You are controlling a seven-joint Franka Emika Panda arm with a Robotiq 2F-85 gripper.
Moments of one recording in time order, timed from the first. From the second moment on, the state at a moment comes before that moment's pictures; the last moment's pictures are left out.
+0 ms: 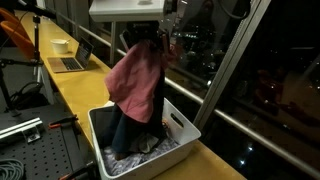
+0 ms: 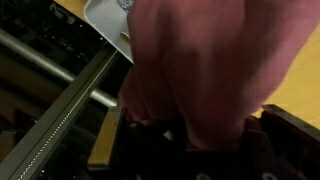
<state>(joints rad) -0.04 -0.36 -0.16 -2.39 0.17 2.47 -1.08</state>
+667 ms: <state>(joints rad) 0.03 -0.36 0.02 -2.40 -0.10 2.51 -0.86</state>
